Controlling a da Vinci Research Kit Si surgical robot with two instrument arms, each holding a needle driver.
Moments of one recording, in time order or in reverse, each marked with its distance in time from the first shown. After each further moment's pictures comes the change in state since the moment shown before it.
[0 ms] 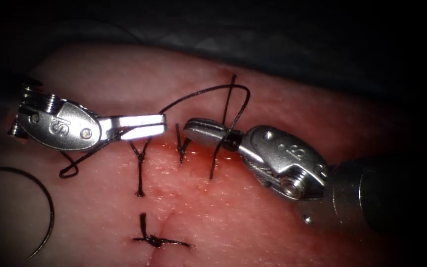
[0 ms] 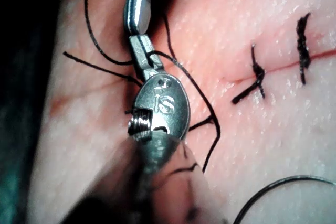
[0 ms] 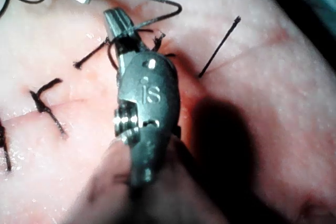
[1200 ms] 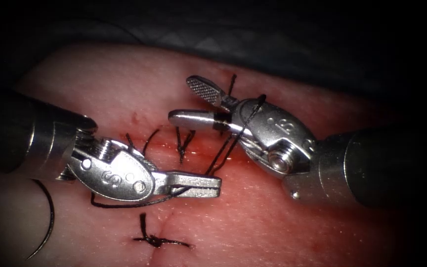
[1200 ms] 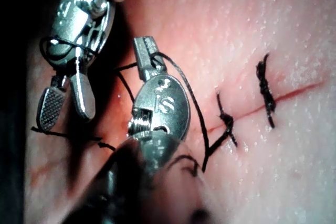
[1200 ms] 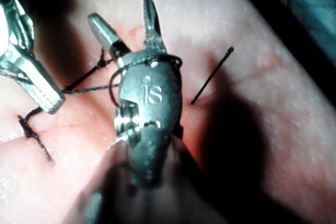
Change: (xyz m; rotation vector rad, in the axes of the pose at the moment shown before) right arm 0.001 0.002 0.003 -0.166 0.039 -0.043; left arm 0.004 0.007 0.004 -0.121 -0.002 0.128
